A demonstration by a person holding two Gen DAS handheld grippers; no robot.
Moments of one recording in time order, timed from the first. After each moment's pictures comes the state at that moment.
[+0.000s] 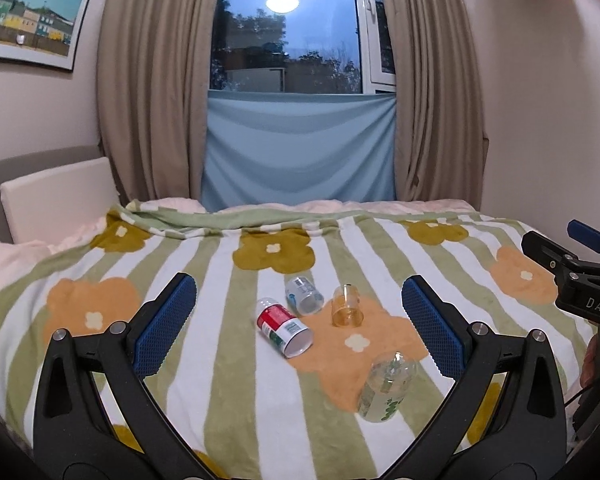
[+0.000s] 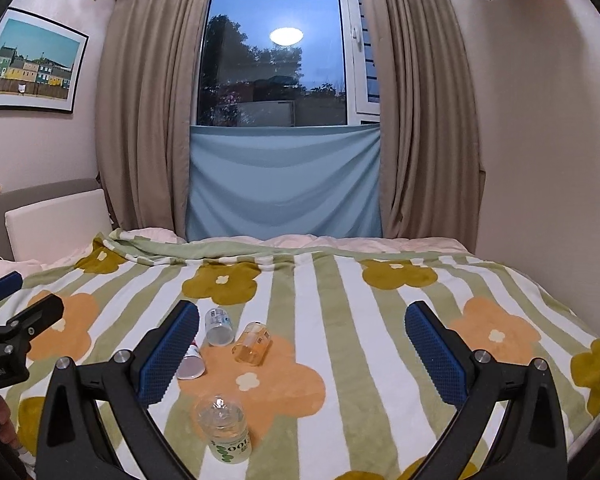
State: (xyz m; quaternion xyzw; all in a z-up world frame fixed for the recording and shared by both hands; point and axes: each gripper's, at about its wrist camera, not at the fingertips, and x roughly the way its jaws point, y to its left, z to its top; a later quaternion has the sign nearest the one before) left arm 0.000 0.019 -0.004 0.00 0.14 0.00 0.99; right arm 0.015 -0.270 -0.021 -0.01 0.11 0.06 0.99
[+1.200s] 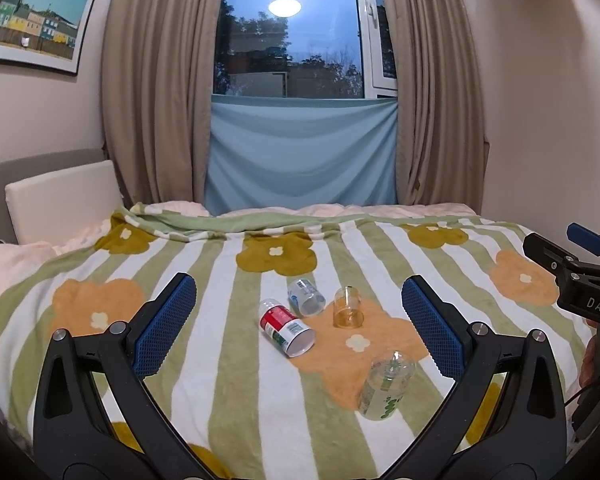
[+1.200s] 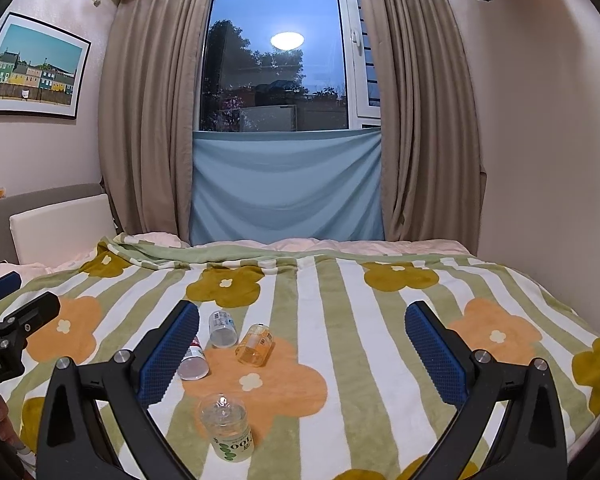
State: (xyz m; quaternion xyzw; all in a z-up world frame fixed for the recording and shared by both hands) left arm -0.007 0.017 -0.003 0.00 0.13 0.00 0.99; right arm 0.005 -0.268 -0.017 -0.01 0.10 0.06 0.99
